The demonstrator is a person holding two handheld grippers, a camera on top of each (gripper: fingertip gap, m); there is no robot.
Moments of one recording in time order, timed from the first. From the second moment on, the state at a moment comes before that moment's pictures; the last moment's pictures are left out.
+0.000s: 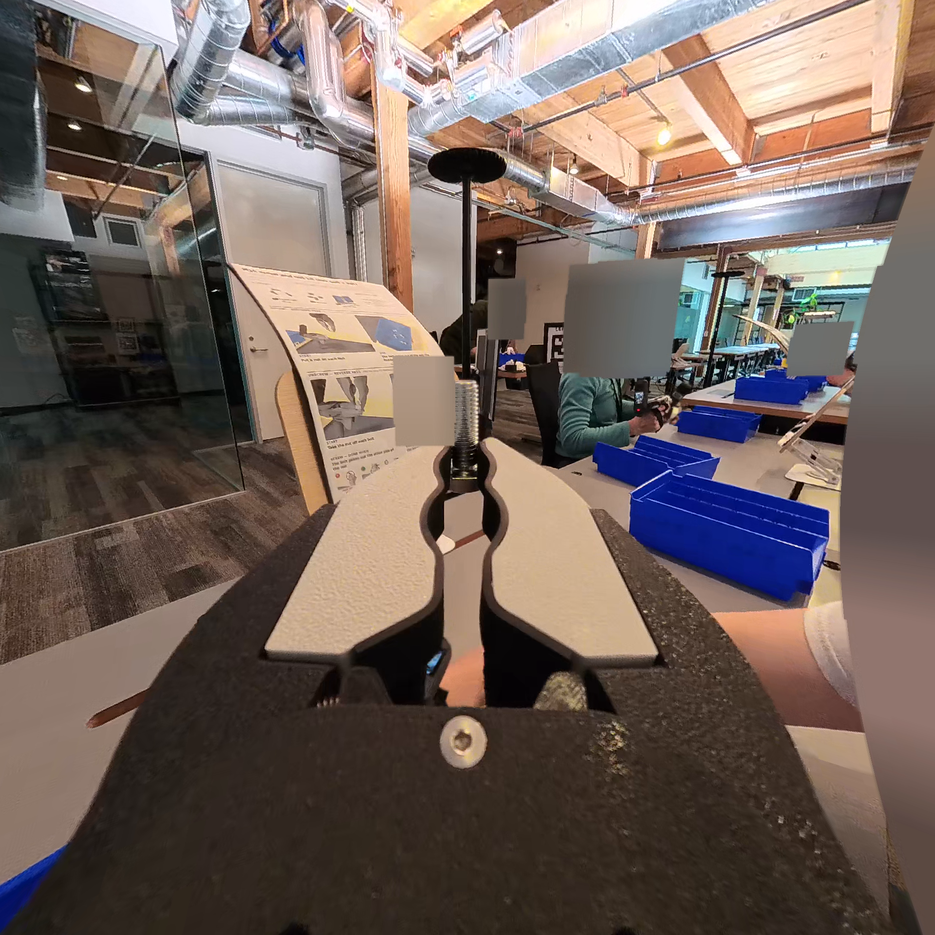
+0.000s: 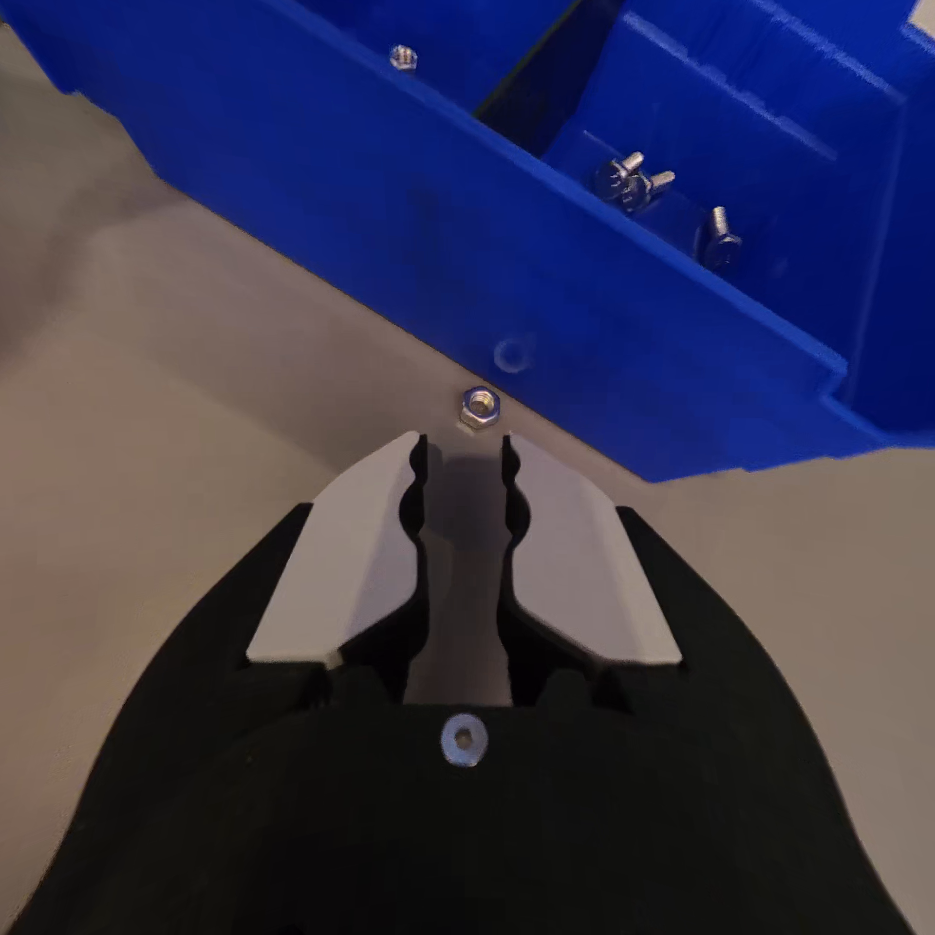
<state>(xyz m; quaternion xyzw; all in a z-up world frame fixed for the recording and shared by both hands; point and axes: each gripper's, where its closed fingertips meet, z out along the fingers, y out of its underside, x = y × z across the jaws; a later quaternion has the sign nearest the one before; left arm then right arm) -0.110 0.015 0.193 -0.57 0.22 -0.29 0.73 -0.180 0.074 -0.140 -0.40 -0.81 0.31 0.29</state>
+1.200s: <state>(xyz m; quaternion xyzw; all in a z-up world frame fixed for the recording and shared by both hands) -0.068 0.015 0.182 -0.56 0.31 -0.32 0.69 -0.078 0.074 -0.099 -0.55 -0.70 0.36 0.29</state>
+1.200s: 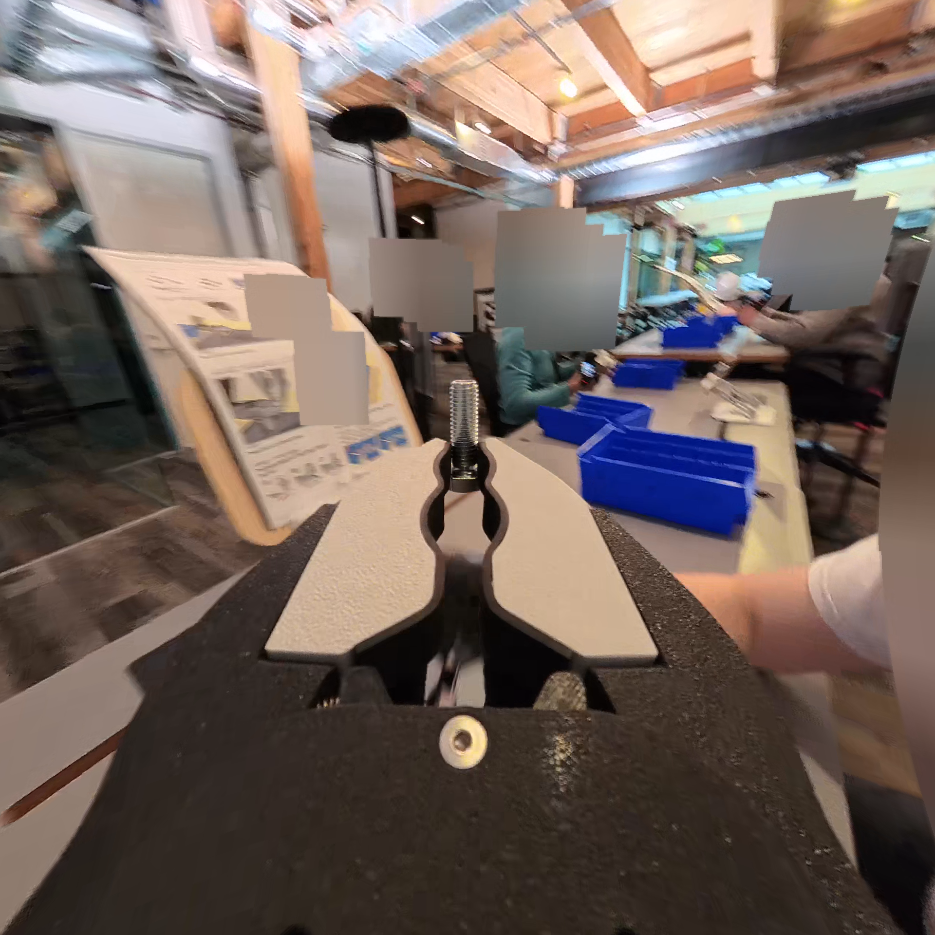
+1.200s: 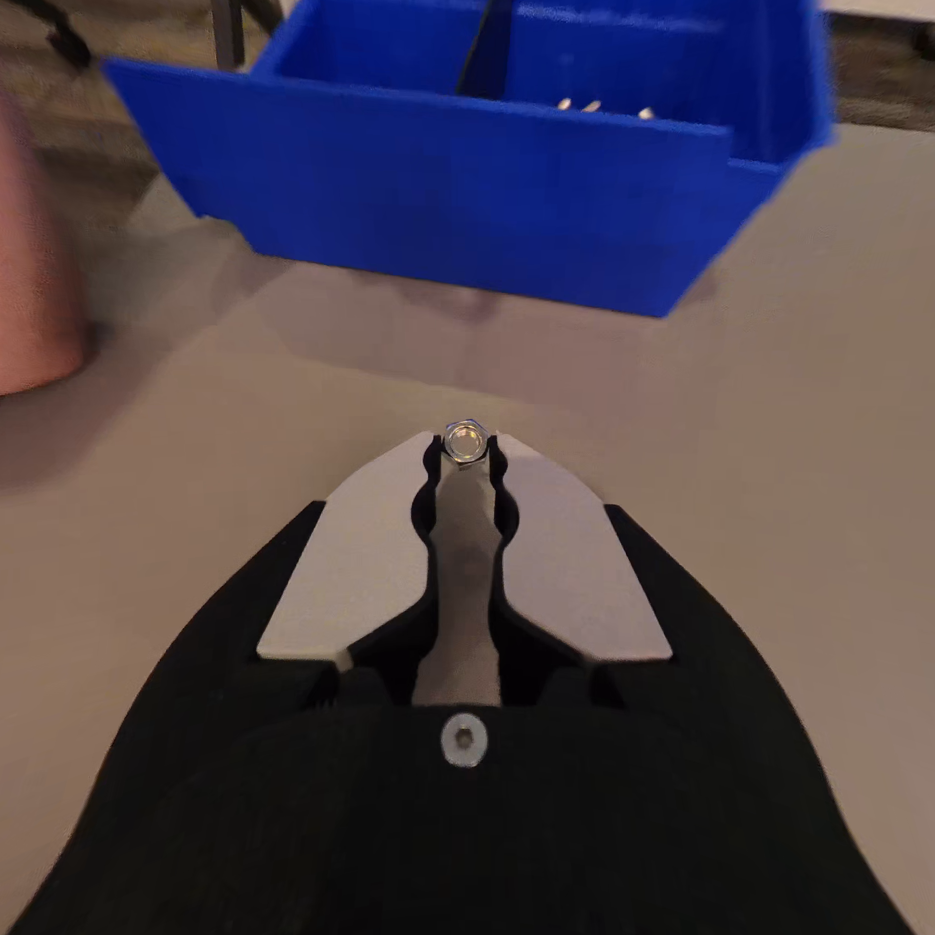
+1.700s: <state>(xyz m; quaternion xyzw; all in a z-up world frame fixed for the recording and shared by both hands) 0.079 0.005 0.140 -0.53 0.47 -0.44 0.55 0.106 0.007 0.168 -0.42 -0.75 0.34 0.38</state>
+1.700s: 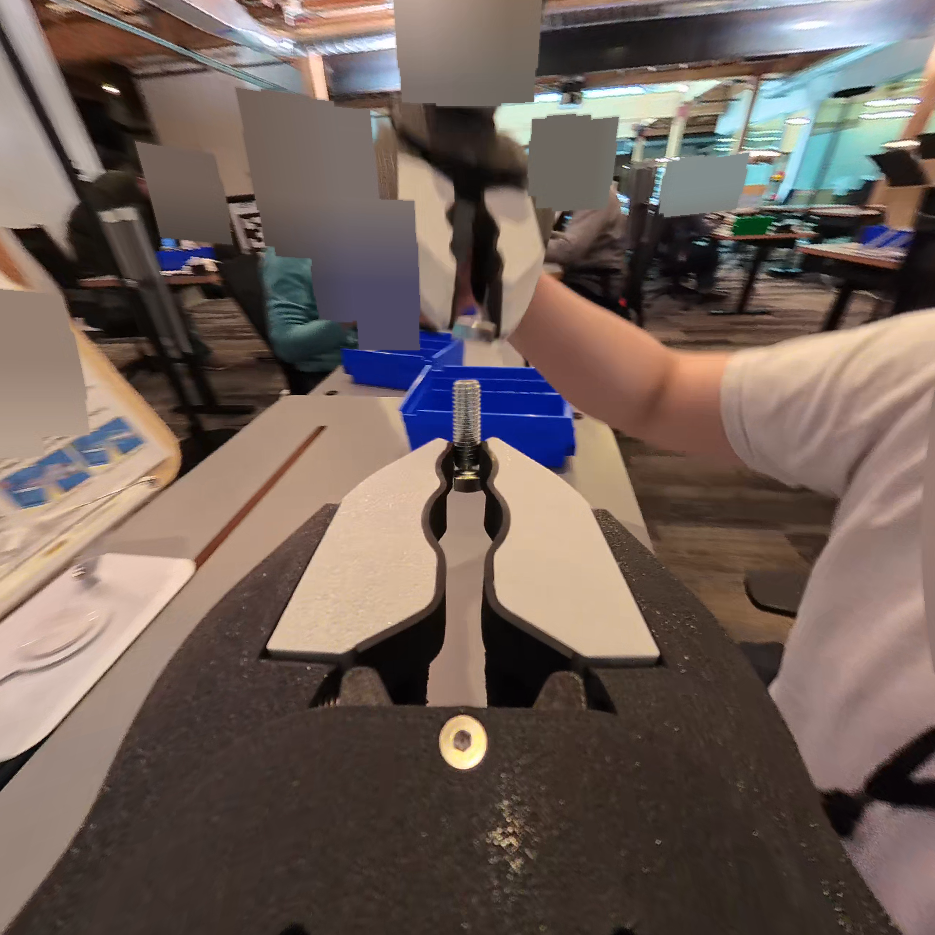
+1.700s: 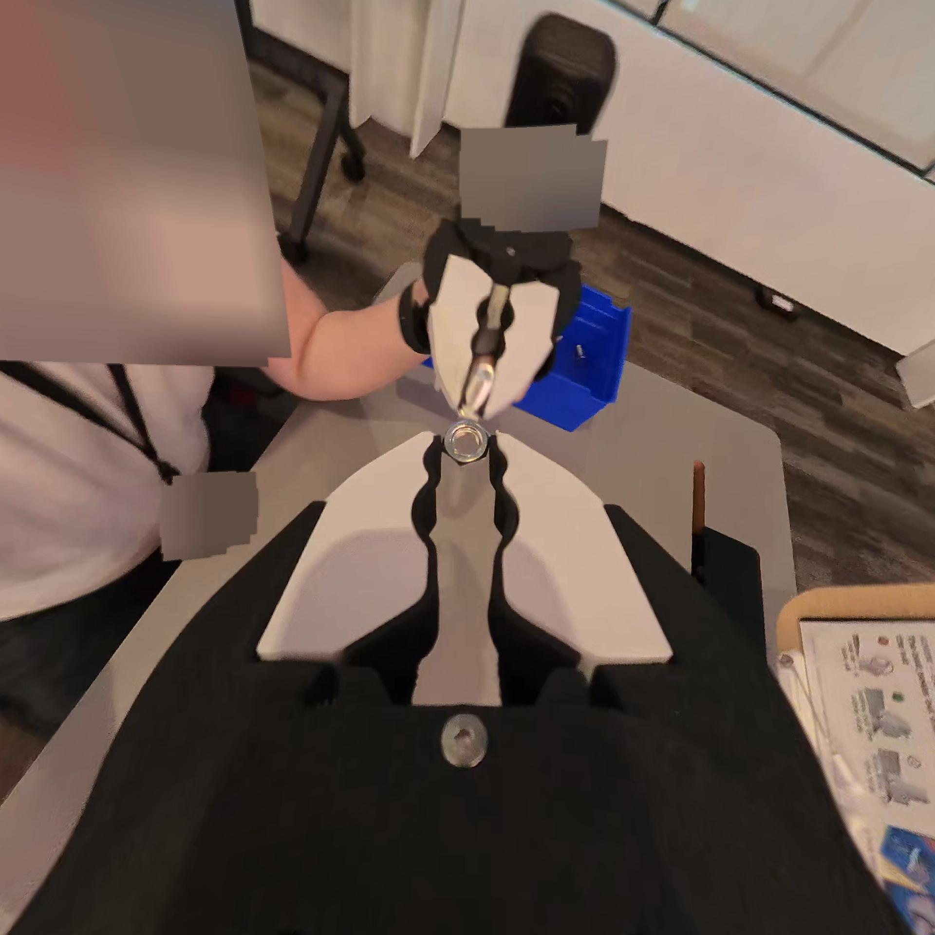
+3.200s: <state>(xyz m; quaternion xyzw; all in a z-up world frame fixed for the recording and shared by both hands) 0.083 -0.029 0.153 -0.45 0.51 -0.52 0.51 0.072 -0.028 0.173 -0.42 -0.77 0.34 0.34</state>
